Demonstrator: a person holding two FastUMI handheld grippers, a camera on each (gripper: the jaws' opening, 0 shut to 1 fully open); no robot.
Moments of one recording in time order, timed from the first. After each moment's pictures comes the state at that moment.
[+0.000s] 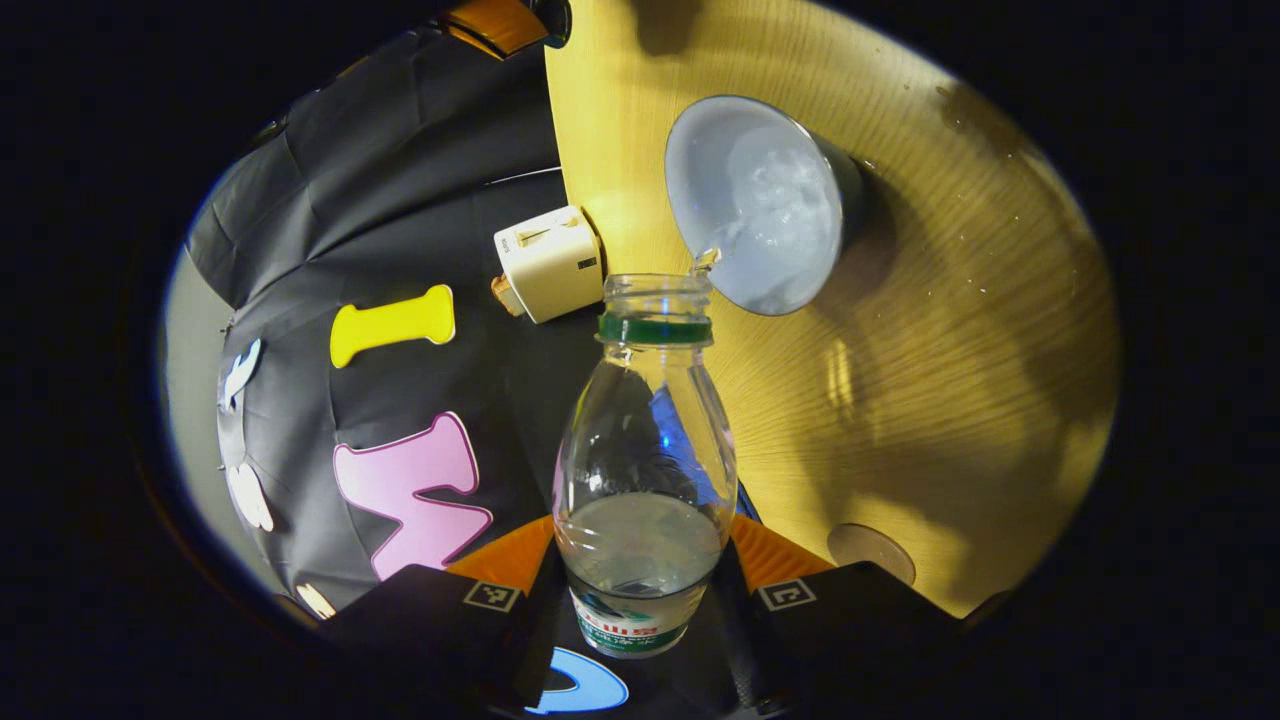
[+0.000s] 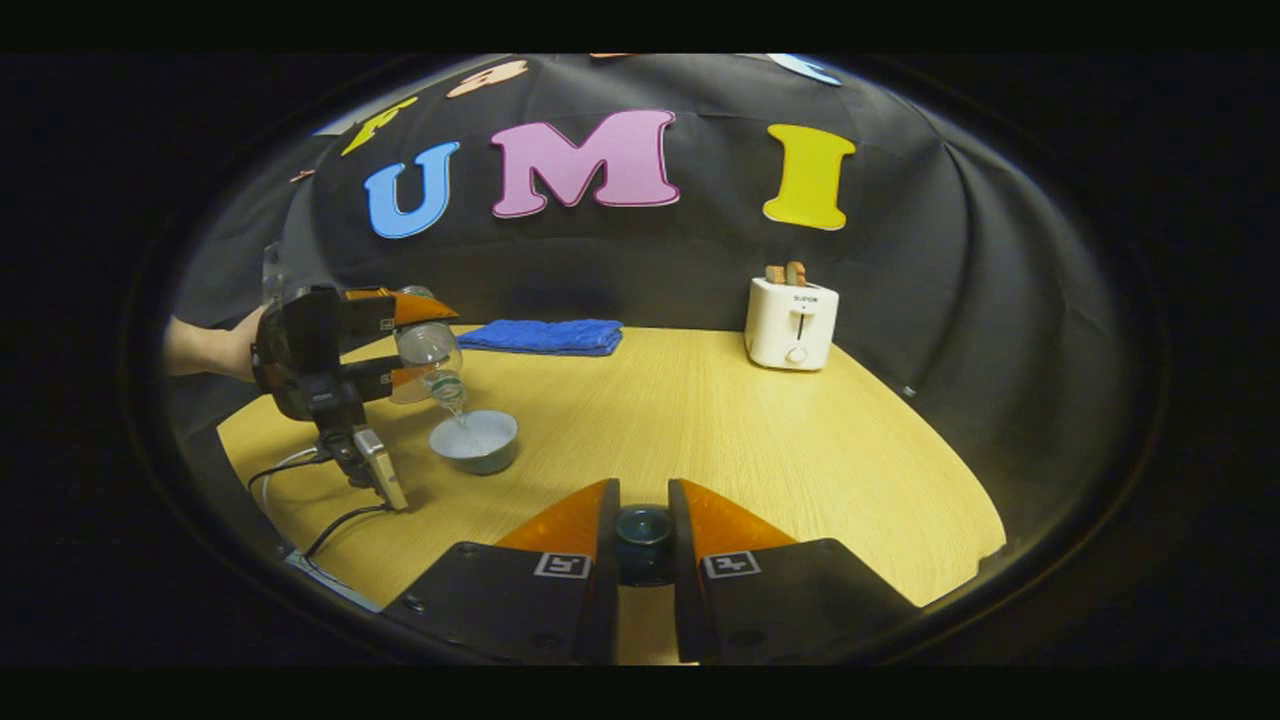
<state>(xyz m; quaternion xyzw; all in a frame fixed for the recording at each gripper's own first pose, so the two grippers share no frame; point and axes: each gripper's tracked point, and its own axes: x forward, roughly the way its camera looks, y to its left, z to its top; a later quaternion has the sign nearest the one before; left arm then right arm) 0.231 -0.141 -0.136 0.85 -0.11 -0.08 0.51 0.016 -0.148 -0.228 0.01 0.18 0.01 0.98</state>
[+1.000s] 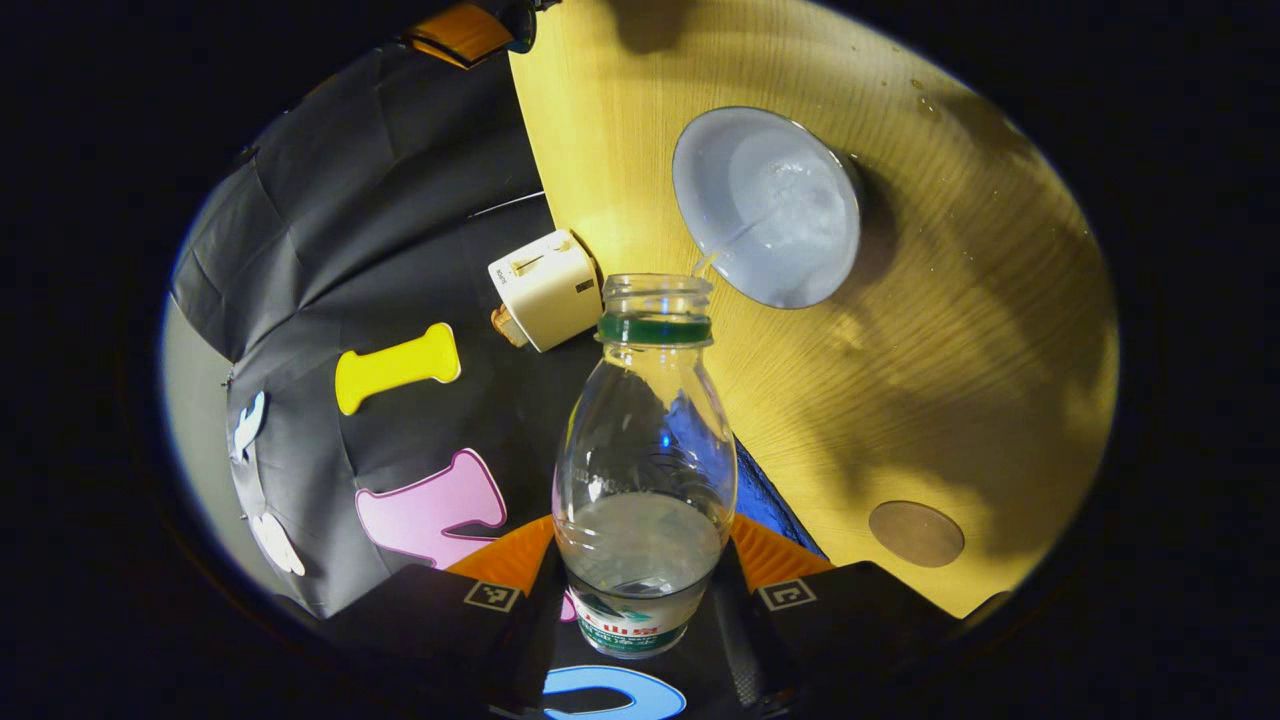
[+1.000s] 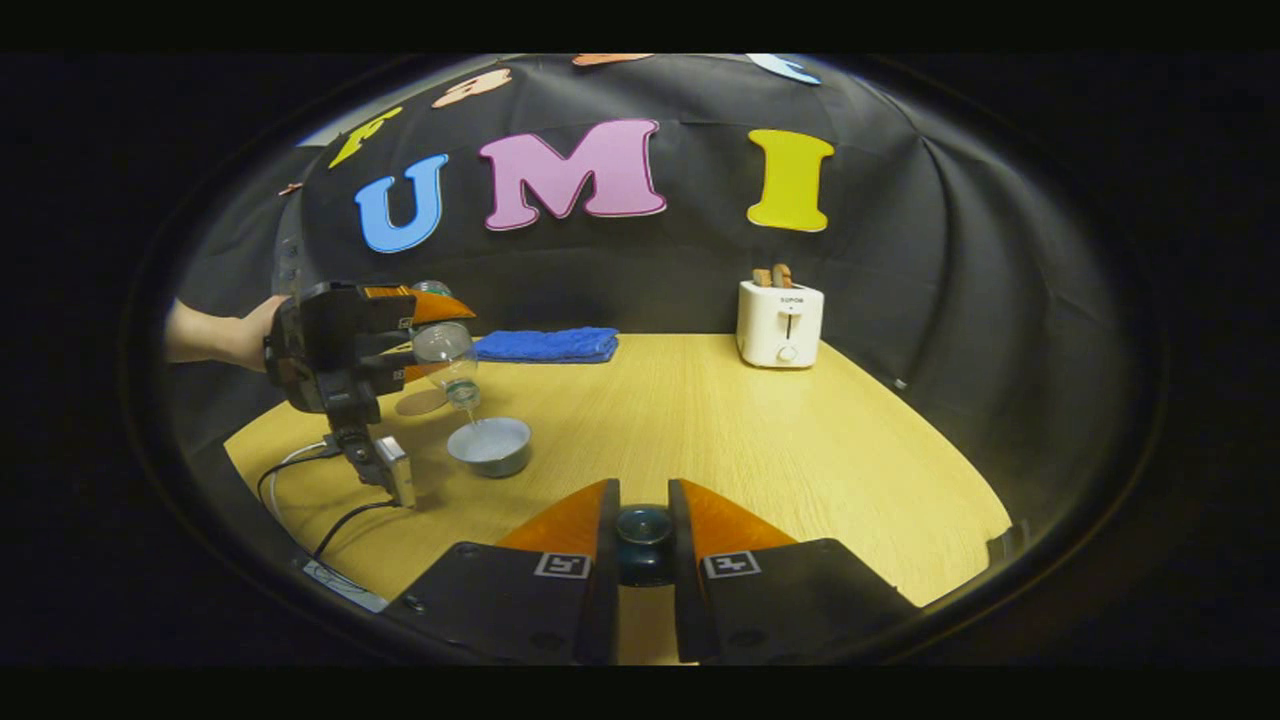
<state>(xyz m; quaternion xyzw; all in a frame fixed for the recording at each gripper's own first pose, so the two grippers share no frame) 0.230 -0.160 -0.121 0.88 -0.13 -0.09 0.46 -0.005 -0.145 -0.216 0.04 0.17 0.00 0.98</state>
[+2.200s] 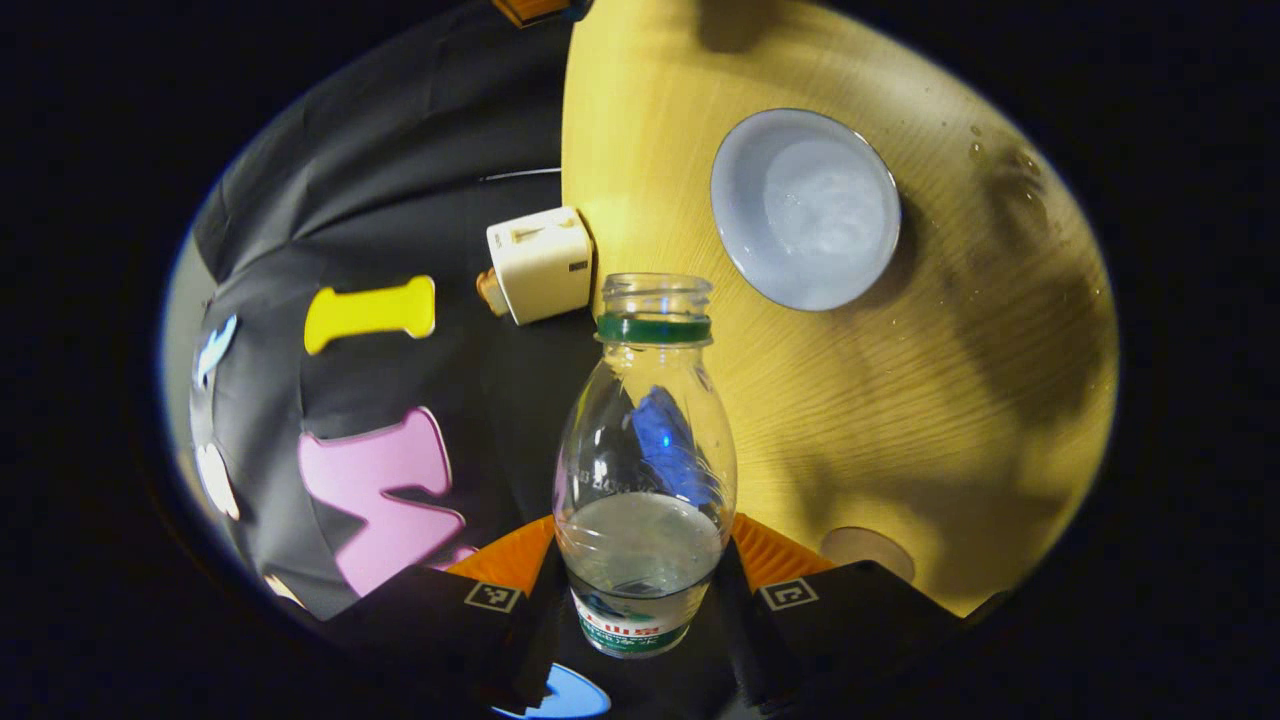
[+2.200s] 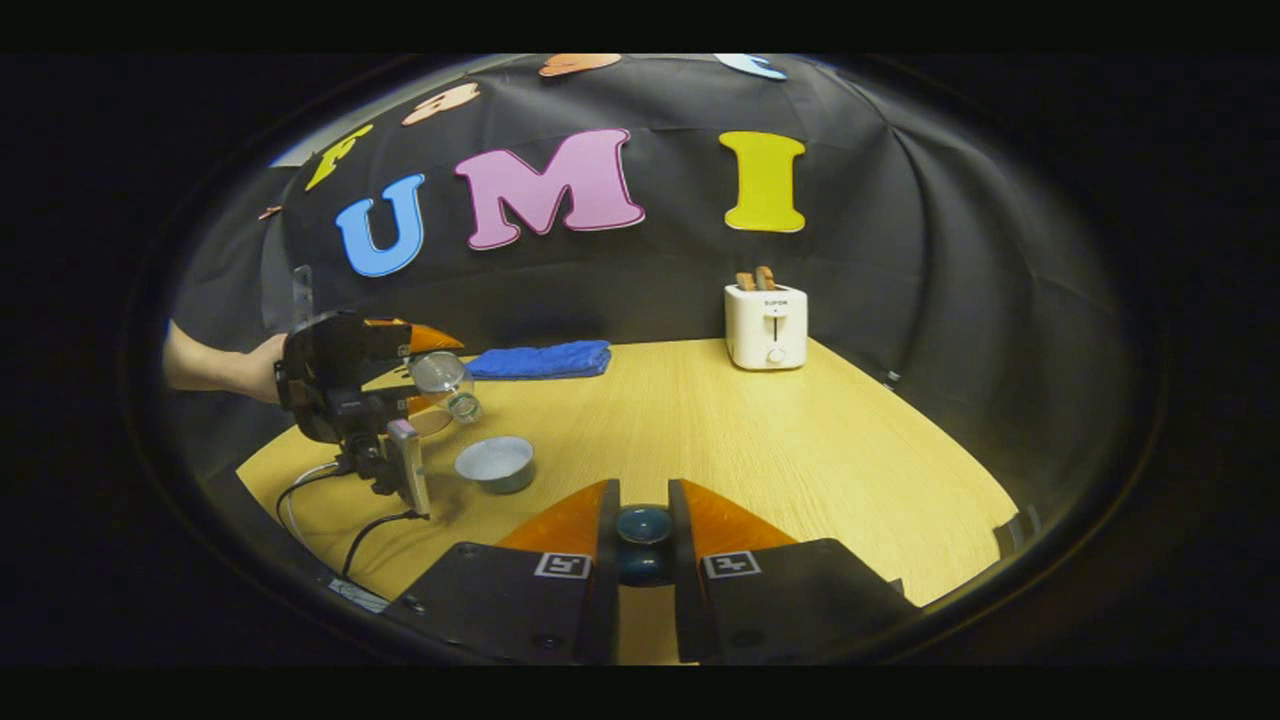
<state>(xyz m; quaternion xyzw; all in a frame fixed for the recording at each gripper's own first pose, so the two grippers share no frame) 0.238 -0.136 -0.141 0.80 -0.04 -0.13 0.58 -0.008 -0.147 -0.196 0.07 0.16 -0.01 0.98</state>
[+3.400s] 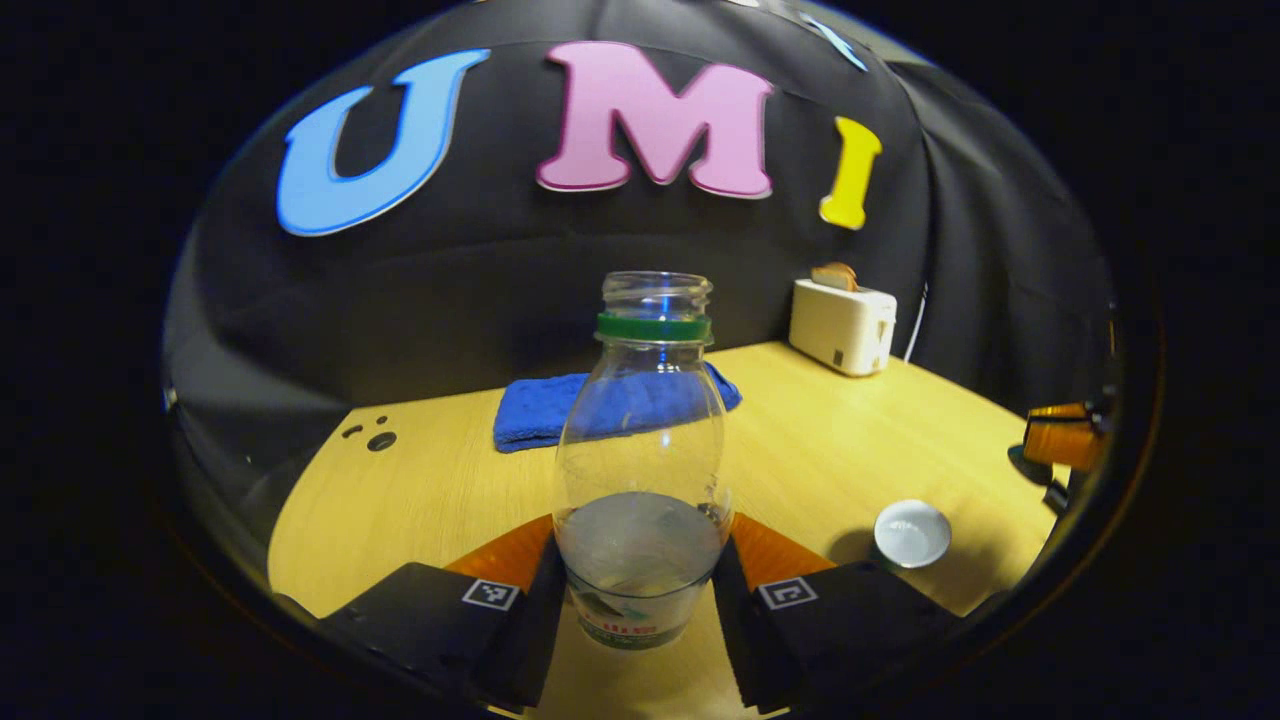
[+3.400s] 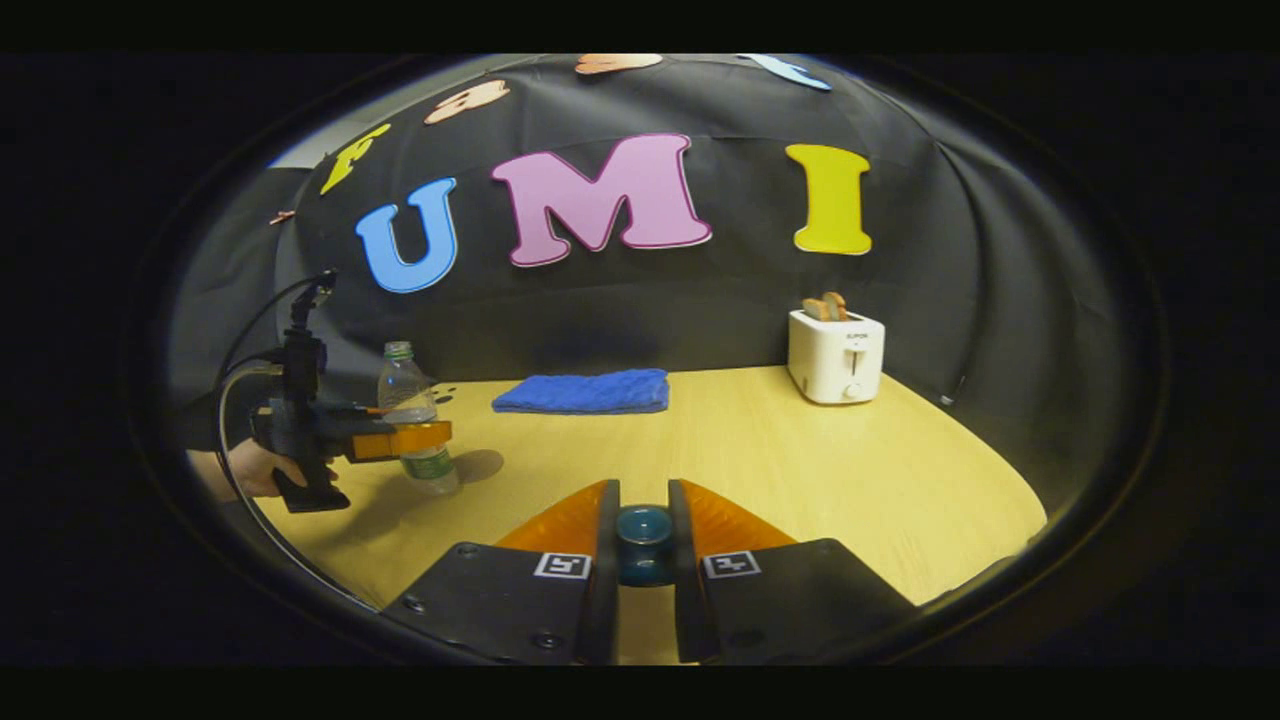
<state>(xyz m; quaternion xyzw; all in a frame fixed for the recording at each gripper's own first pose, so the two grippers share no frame) 0.213 -0.044 -0.132 0.02 0.09 -0.13 0.99 0.063 -0.057 -0.155 0.08 0.13 0.03 0.99</state>
